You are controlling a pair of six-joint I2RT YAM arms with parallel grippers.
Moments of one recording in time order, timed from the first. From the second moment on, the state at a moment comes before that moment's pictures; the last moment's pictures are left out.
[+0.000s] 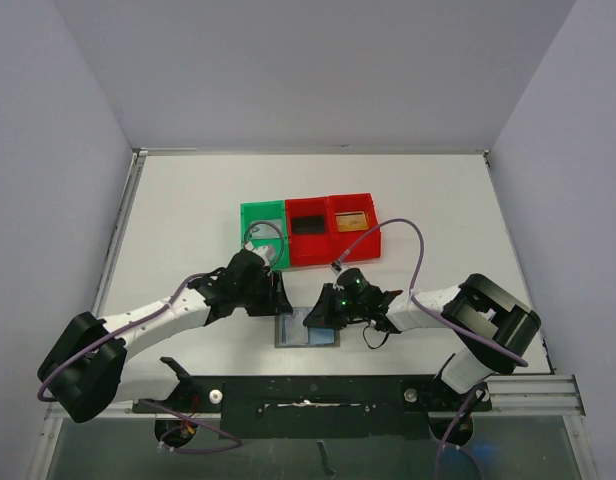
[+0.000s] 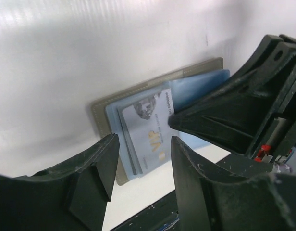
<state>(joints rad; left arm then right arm) -0.71 1.26 0.61 -0.24 0.16 -0.74 0.84 1.57 0.51 0.31 -0.28 1.01</state>
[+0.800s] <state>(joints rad) -0.83 1.46 0.71 -0.34 0.03 -0.72 0.82 1.56 0.45 0.41 -0.29 1.05</state>
